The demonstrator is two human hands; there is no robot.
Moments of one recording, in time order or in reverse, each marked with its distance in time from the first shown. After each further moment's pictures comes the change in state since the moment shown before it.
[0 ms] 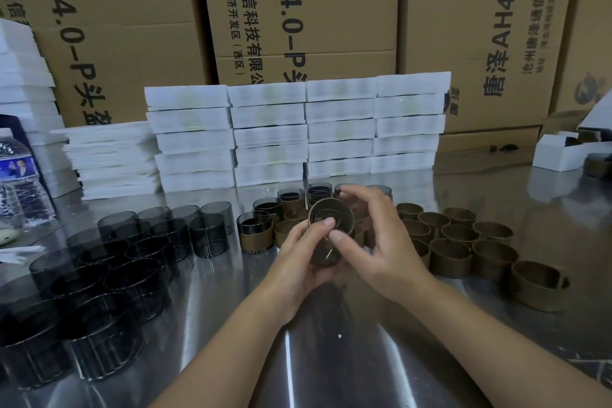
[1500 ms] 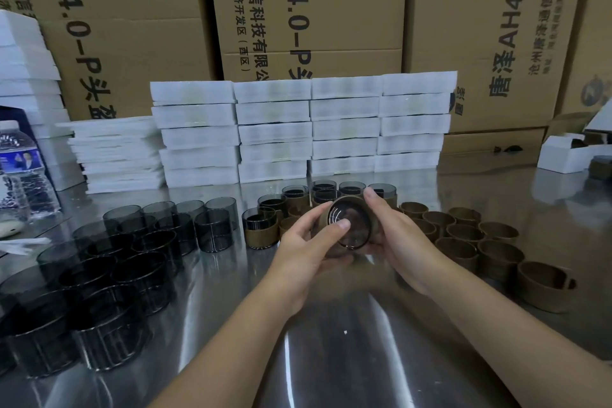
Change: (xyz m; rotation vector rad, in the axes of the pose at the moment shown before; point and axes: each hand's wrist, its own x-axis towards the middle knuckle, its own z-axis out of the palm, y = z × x) left_hand 0.001 0.001 -0.002 0.142 -0.004 0.142; right_hand 0.016 0.005 -0.007 0.613 -0.116 0.732
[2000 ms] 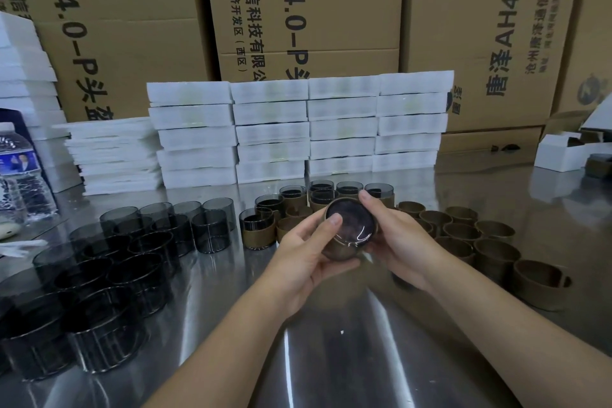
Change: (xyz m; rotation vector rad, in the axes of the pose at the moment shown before) left_hand -0.002 0.005 0.002 -0.153 -0.147 -0.057; right_hand 0.006 0.003 -0.006 0.138 -0.041 0.039
